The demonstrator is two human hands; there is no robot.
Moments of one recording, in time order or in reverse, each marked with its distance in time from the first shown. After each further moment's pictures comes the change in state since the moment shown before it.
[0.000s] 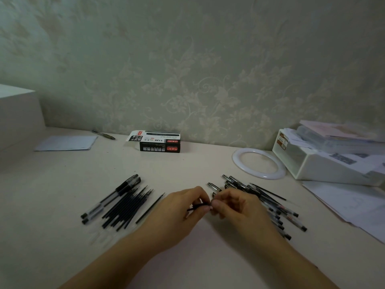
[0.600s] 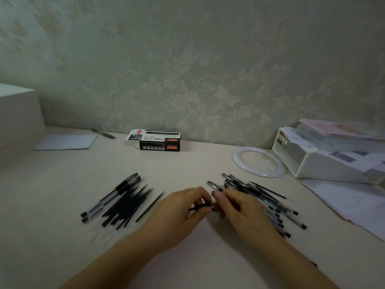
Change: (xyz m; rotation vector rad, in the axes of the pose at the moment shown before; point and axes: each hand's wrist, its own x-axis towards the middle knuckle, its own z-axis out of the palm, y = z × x) left_hand 0.000 -0.002 0.005 0.044 0.017 0.010; right_hand -0.001 0.001 0.001 -0.205 0.036 -0.077
